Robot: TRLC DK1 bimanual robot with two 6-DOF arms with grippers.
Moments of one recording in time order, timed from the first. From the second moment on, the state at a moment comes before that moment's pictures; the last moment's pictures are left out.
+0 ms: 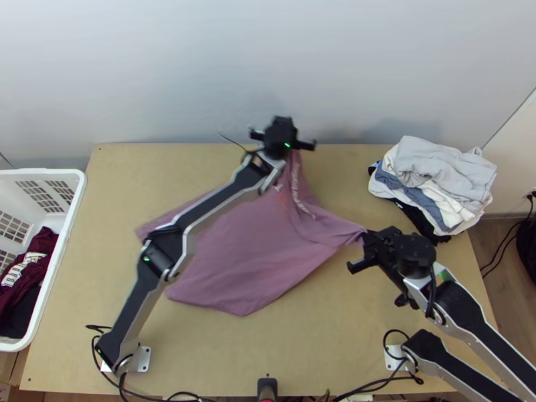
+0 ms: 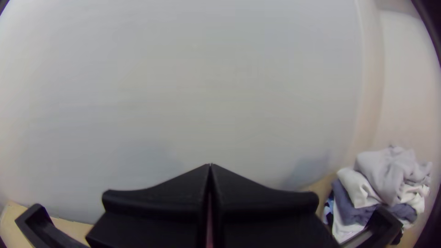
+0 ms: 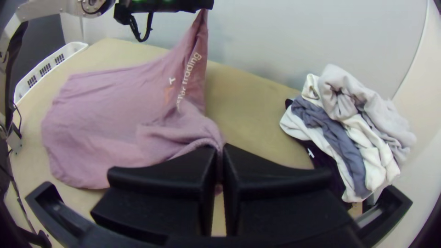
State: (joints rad) left arm -0.72 2.38 2.24 0.10 -0.48 -0.08; right arm 0.59 0.77 0.63 -0.38 0.25 0.01
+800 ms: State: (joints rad) left arm -0.85 2.43 2.31 0.02 -0.54 -0.09; right arm 0.48 0.58 0.57 -0.62 0.25 0.10
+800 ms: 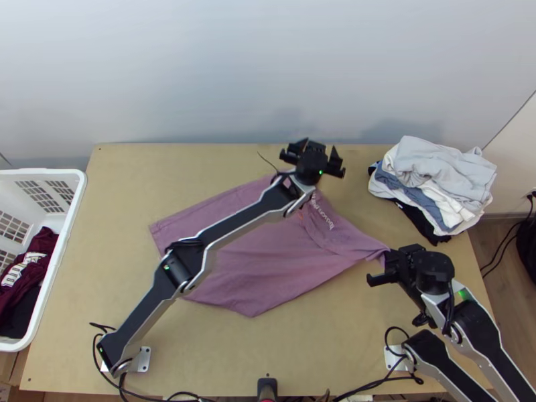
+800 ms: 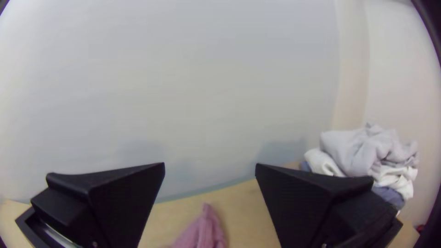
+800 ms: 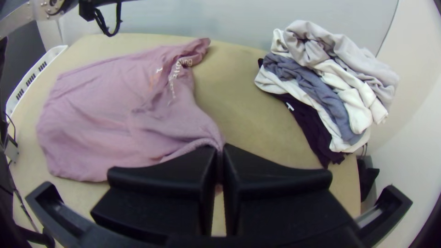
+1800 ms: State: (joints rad) left arm -1.01 1.59 1.43 -0.64 -0.50 -0.31; right arm 0.42 0.78 0.66 -0.47 0.23 0.15
